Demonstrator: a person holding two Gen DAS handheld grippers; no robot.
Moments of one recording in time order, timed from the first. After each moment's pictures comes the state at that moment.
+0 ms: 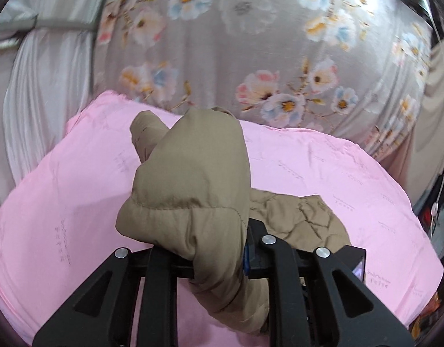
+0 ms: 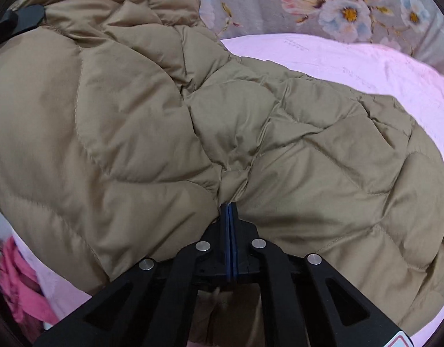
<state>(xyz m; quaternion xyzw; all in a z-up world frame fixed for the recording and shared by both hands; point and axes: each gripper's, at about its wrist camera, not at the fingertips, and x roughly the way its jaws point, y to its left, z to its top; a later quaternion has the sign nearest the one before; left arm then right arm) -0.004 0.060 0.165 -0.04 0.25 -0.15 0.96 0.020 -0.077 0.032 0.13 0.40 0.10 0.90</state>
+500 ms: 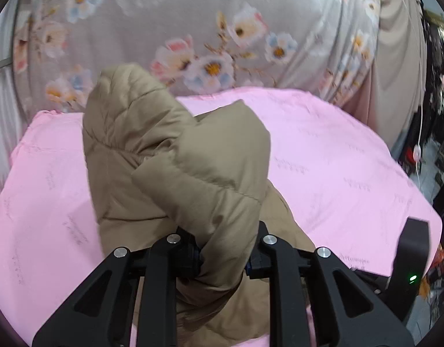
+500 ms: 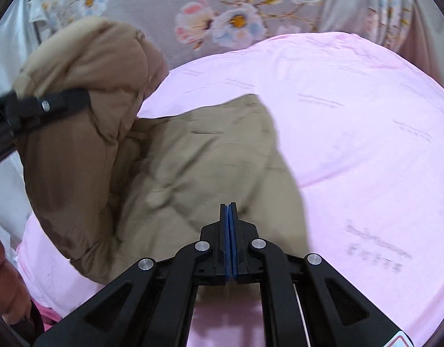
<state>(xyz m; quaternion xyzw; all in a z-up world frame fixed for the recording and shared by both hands) 0.007 -0.121 0.140 0.07 0.30 -0.25 0.92 -0.071 -0.241 0.040 0.20 0.36 -0.06 0.91</state>
